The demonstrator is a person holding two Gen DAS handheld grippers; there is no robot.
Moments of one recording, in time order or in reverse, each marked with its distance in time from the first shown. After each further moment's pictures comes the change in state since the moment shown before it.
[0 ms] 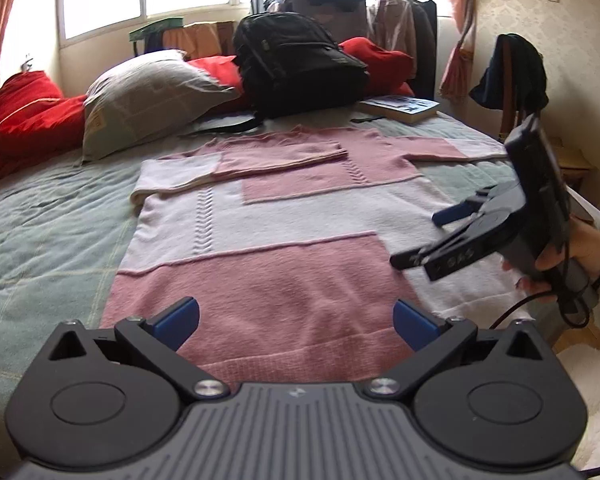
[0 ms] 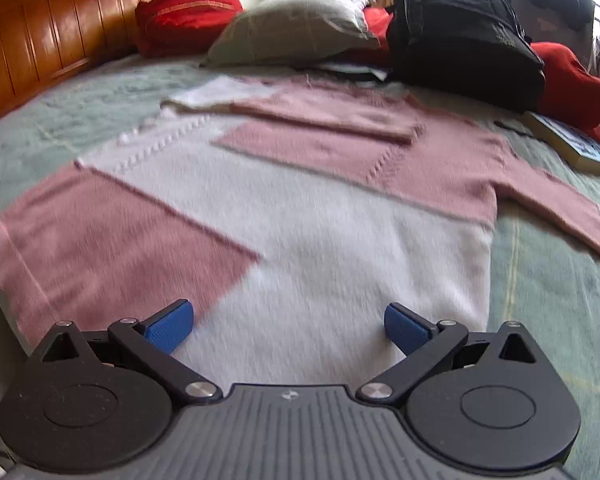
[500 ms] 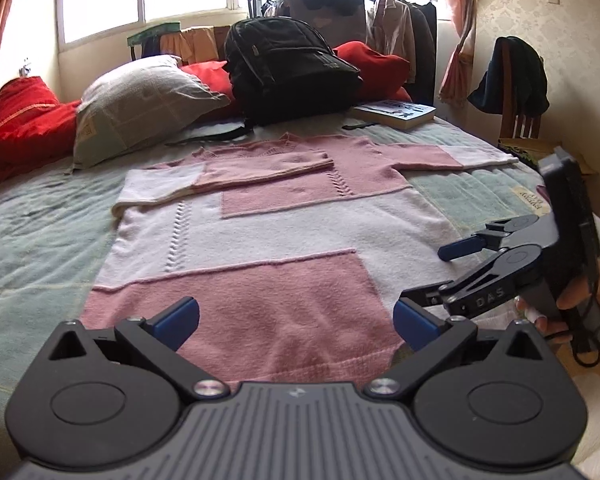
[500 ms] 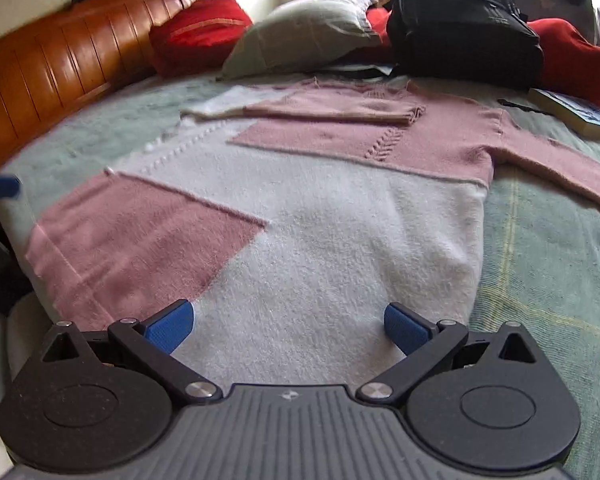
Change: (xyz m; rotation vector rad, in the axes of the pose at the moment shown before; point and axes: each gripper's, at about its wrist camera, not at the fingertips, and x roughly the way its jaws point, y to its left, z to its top) left arm 0.022 -0.026 0.015 -0.016 -0.003 -0.006; right arm -0.028 -0.026 -0.027 0.095 -0.067 0.146
